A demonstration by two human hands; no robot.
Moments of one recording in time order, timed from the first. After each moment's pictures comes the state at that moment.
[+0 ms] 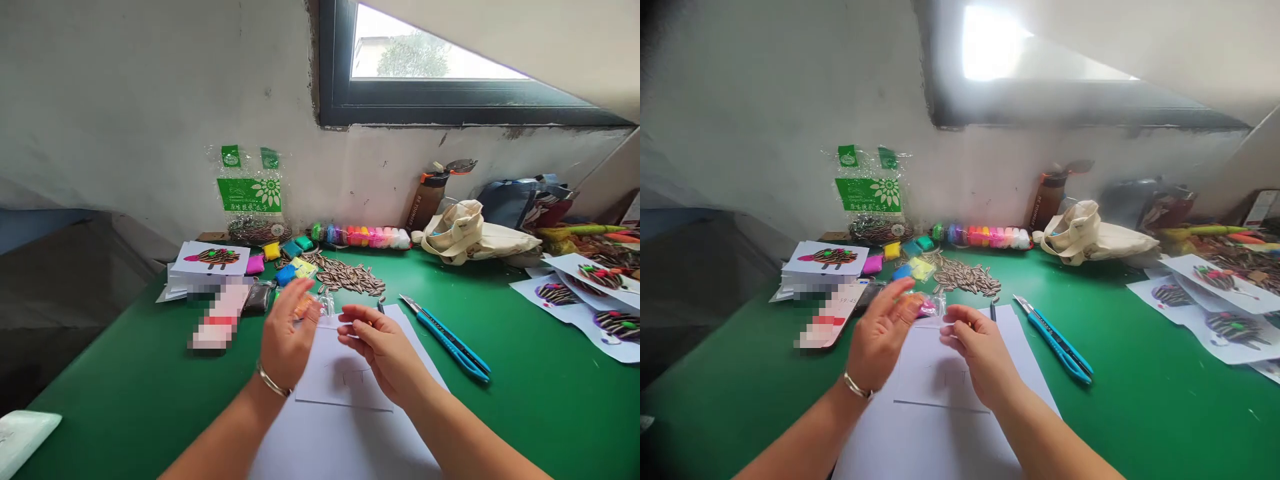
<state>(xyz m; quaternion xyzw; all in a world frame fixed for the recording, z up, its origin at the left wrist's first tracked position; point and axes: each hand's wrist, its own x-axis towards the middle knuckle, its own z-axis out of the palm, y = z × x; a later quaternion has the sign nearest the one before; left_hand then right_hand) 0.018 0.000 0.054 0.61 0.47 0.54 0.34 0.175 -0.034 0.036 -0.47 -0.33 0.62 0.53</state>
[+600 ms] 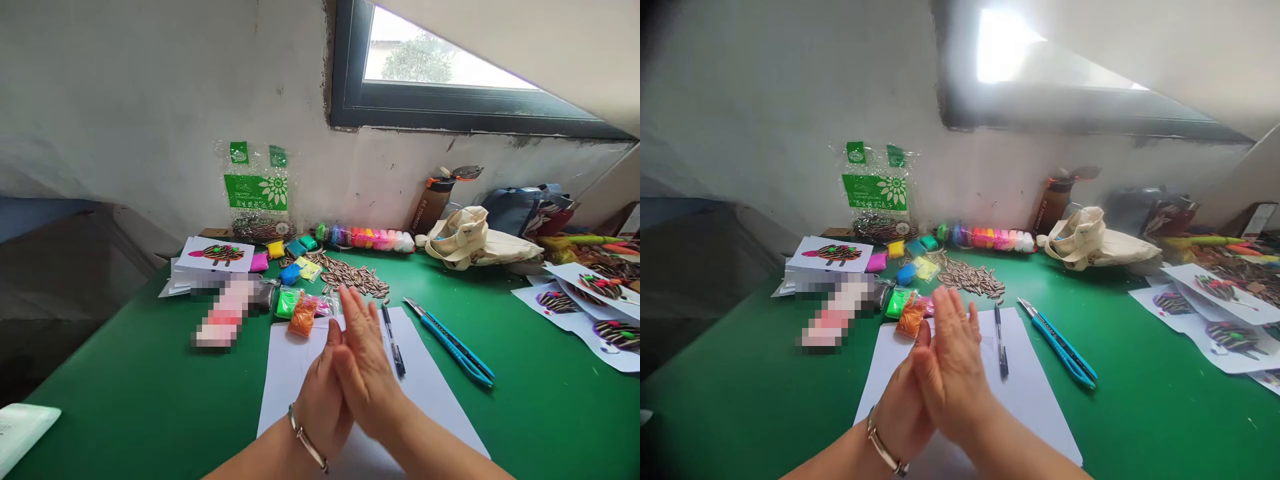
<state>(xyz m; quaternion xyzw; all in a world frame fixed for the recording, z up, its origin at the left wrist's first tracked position) 0.058 -0.049 0.054 0.19 0.20 0.44 0.85 0.143 -0.053 0.034 -0.52 -0.75 0.09 0.40</state>
